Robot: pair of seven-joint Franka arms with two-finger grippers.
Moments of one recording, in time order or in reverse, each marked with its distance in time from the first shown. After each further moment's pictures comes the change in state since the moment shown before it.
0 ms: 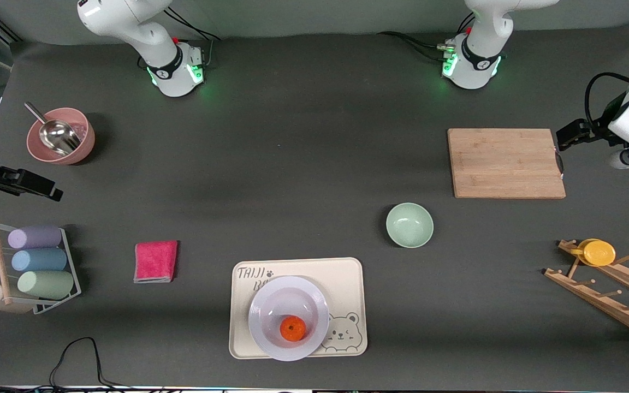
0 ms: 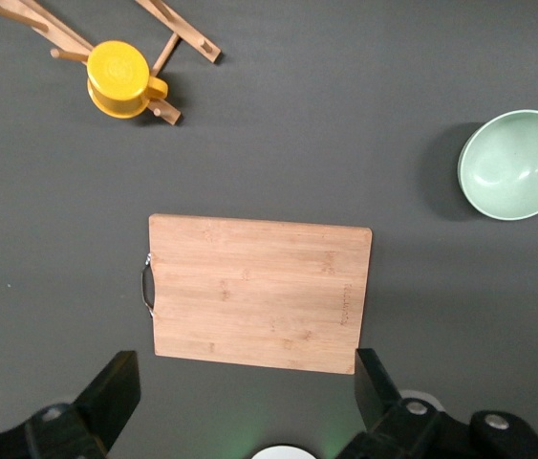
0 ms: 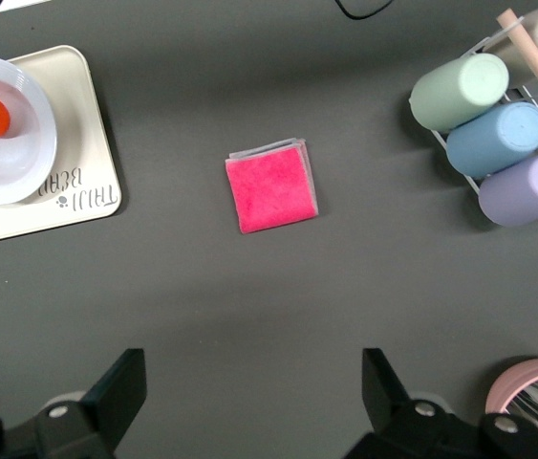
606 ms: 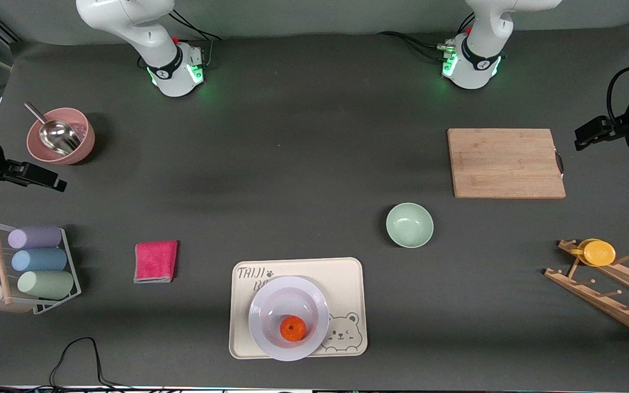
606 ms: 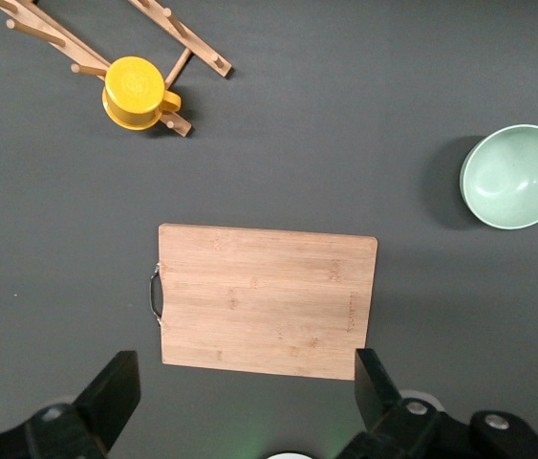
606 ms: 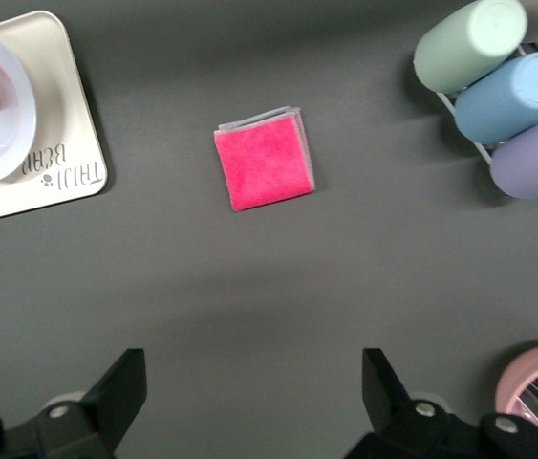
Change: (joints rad) left arm -0.133 0.002 0.168 0.021 -0.003 -0.002 0.029; right arm -0.354 -0.111 0.390 -0.202 -0.053 0.104 0.021
